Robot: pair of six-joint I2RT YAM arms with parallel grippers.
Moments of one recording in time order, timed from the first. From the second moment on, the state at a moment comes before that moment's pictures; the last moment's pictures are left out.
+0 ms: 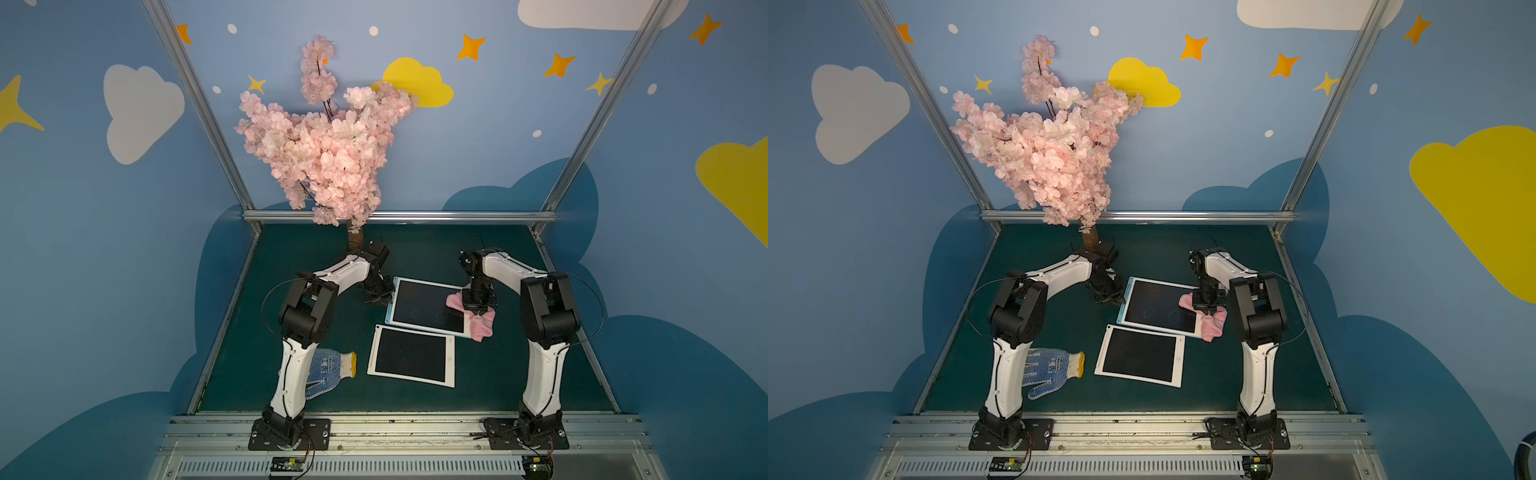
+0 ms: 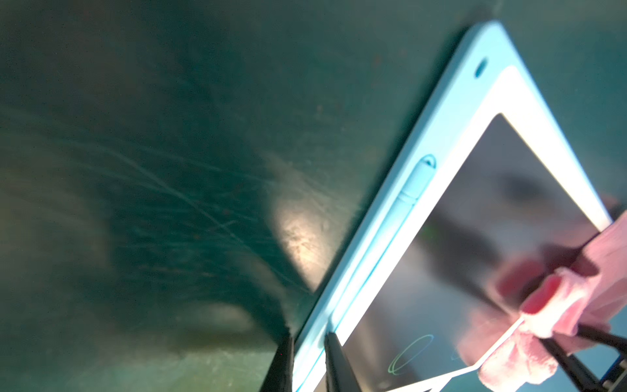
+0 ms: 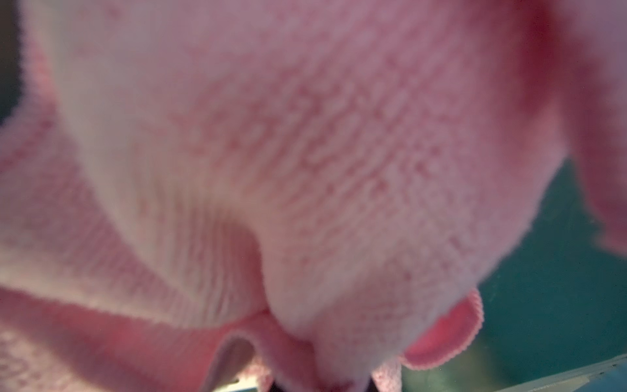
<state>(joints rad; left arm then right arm) -0.44 2.20 1.65 -0.82 0.35 -0.74 0.31 2.05 1.48 -1.16 0.09 0.40</state>
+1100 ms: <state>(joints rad) -0.44 2.20 1.65 -0.82 0.34 -0.74 0.27 2.06 1.53 -1.11 -0.03 0.39</state>
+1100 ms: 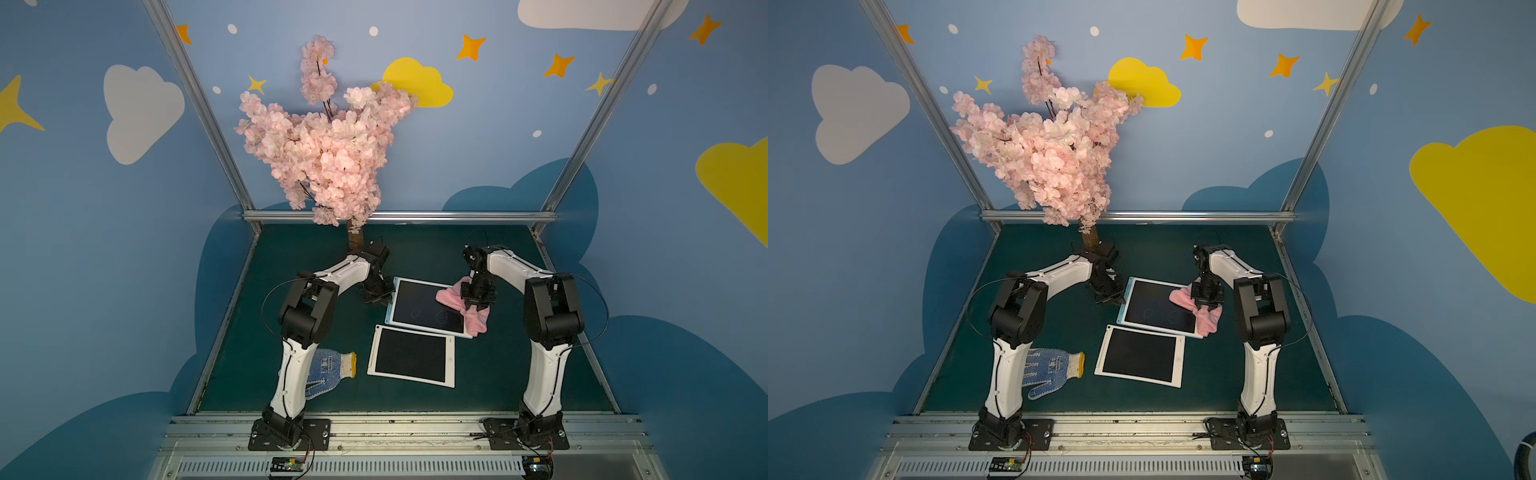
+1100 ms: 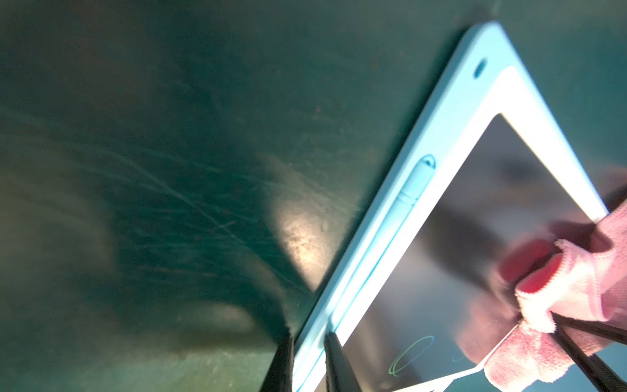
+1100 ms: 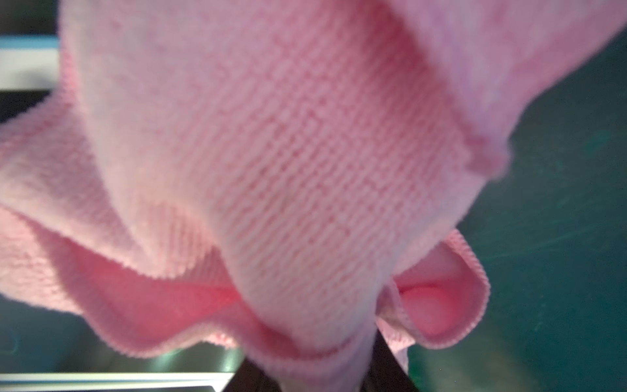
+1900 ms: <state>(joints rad) -0.44 2.20 1.66 -0.83 0.34 -0.74 0.27 2.11 1.57 -1.16 0.02 0.42</state>
